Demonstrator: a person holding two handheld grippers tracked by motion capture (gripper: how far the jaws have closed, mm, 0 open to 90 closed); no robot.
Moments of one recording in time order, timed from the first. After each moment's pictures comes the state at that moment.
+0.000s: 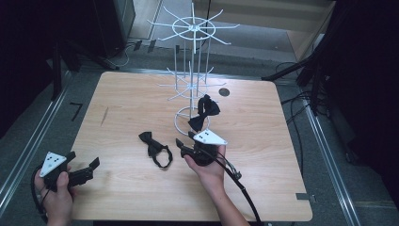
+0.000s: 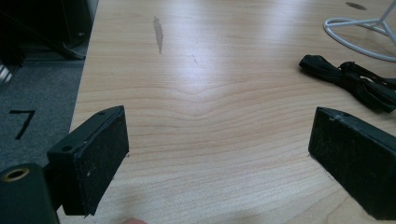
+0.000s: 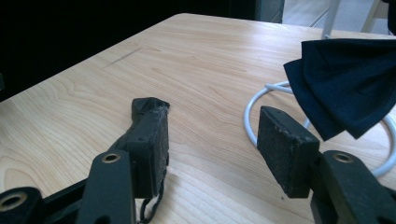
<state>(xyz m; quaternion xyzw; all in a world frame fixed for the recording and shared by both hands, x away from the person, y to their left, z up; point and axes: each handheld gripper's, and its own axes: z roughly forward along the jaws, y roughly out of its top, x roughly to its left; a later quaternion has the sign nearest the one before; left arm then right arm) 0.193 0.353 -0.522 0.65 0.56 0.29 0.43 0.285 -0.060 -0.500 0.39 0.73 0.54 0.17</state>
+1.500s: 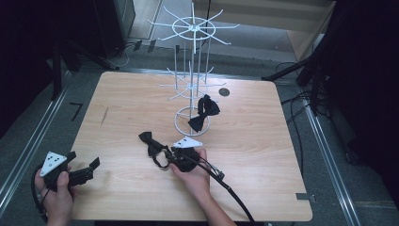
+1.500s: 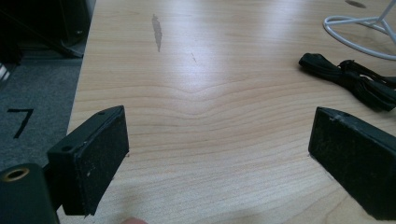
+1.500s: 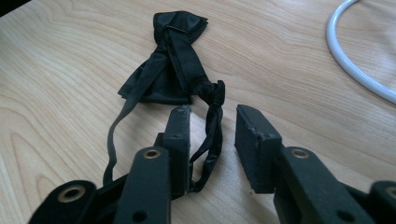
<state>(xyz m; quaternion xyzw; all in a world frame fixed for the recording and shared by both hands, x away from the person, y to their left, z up) 0.194 0.353 -0.522 0.65 0.56 0.28 0.43 0.285 -0.012 -0.541 0.40 0.79 0.45 0.10</state>
